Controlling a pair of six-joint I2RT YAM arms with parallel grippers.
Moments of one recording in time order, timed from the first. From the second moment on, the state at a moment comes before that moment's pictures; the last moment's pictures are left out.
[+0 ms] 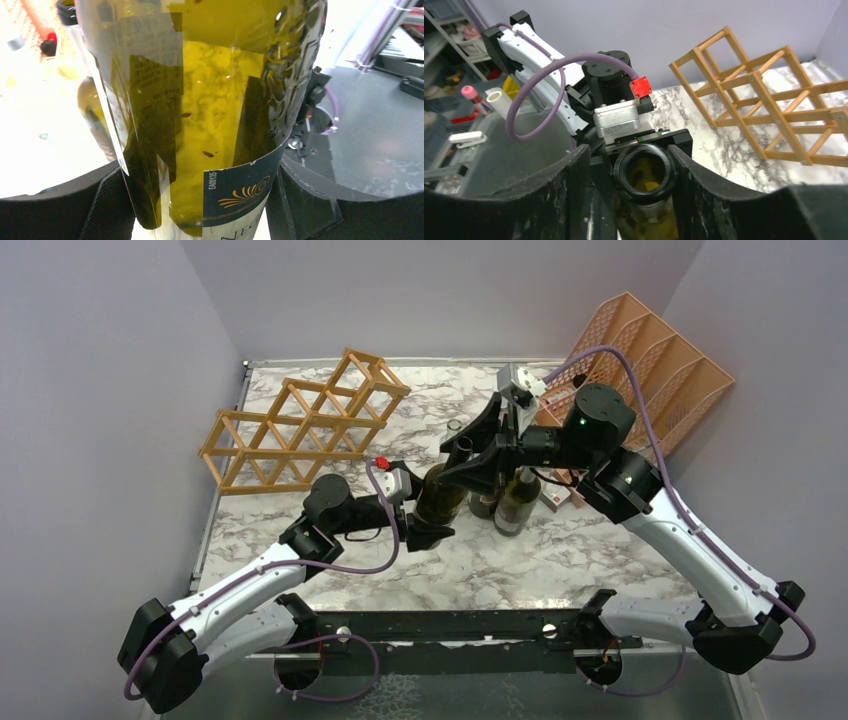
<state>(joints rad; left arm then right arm) -0.74 0.92 0.55 0.45 0.69 -0.11 0.76 1.14 1.35 -0.18 -0.76 0.15</state>
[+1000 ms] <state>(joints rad) -0.74 1.05 0.87 -0.10 0.17 1.51 0.76 1.06 1.45 -0.72 -0.25 0.08</state>
